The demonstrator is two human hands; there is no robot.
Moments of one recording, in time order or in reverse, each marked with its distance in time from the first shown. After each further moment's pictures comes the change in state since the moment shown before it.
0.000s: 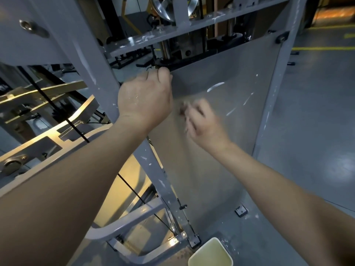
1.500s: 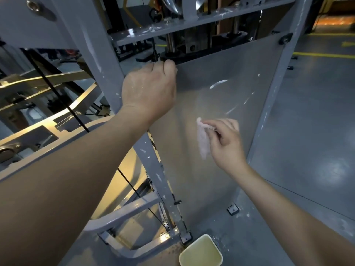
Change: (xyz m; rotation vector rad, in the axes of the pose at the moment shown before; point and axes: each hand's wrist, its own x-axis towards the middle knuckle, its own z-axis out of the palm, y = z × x) left_hand 0.001 0.000 -0.007 -0.078 -0.075 -0.025; right_hand -0.064 -0.011 -0.038 0.189 -0.015 0.460
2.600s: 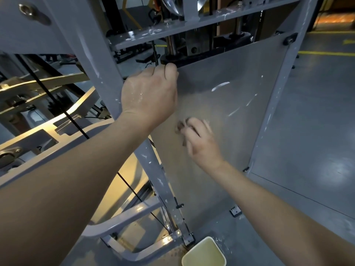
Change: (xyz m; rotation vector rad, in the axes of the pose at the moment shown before) left_hand 0.000 -0.003 0.006 0.121 0.069 0.008; right_hand 0.023 0.004 0.066 -0.216 0.052 -0.490
